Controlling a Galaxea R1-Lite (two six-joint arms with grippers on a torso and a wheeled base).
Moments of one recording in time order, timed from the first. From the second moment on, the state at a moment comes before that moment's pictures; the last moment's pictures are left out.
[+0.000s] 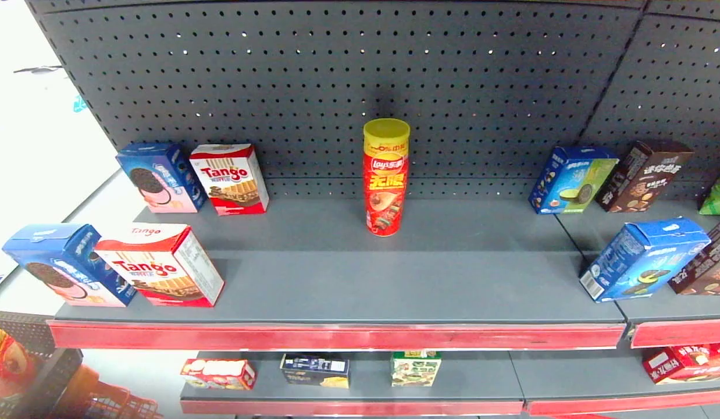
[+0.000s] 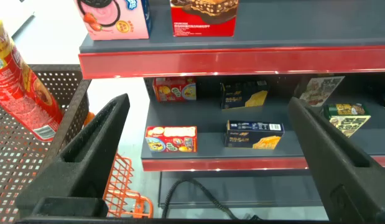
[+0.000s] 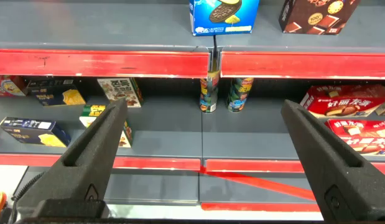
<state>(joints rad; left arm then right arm) 0.00 0.00 0.00 0.00 -0.01 0.01 0.00 0.00 0.00 0.00 0.02 0.00</state>
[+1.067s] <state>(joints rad) 0.00 0.00 0.00 0.00 -0.01 0.01 0.00 0.00 0.00 0.00 0.02 0.00</state>
